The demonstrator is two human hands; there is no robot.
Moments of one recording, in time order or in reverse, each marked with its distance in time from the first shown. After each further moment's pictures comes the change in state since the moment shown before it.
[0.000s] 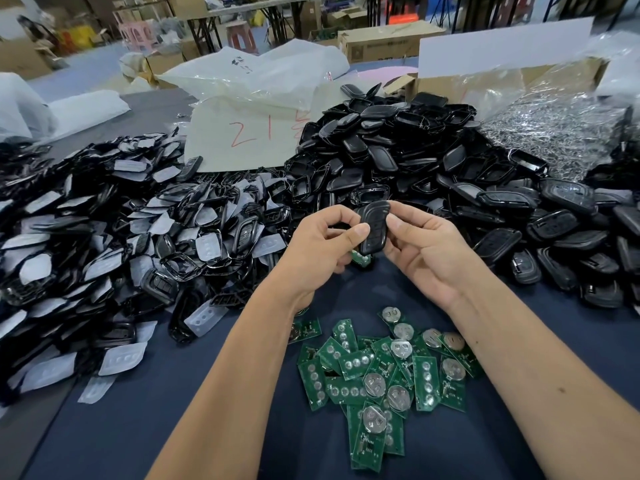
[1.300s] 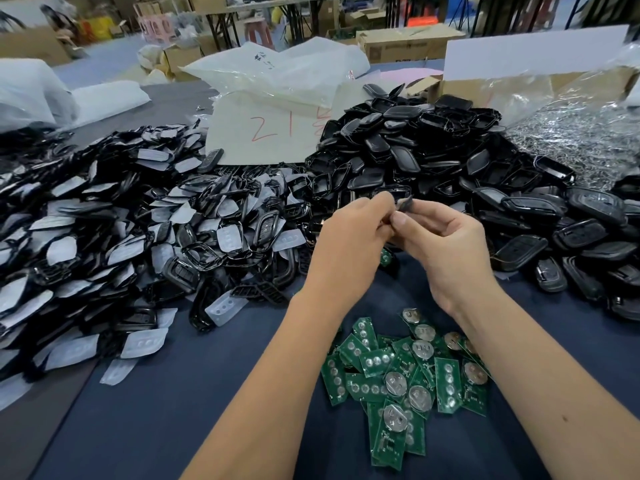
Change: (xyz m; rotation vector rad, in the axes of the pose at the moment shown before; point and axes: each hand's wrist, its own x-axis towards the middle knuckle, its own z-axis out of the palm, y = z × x) left_hand -0.007 0.013 0.016 0.764 0.220 0.438; right_hand -0.006 0.014 0.012 -0.323 0.060 -0.321
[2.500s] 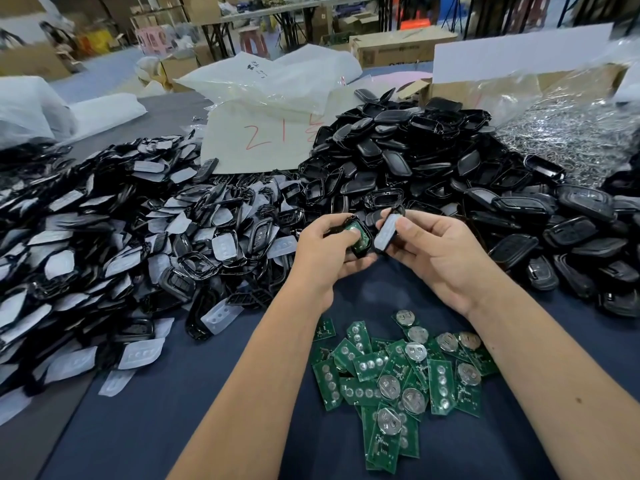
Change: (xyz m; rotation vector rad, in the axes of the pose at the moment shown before) left_hand 0.002 -0.014 0.004 -0.962 0.086 -0.871; right_hand 0.011 -0.002 -0.018 0.132 -0.175 0.245
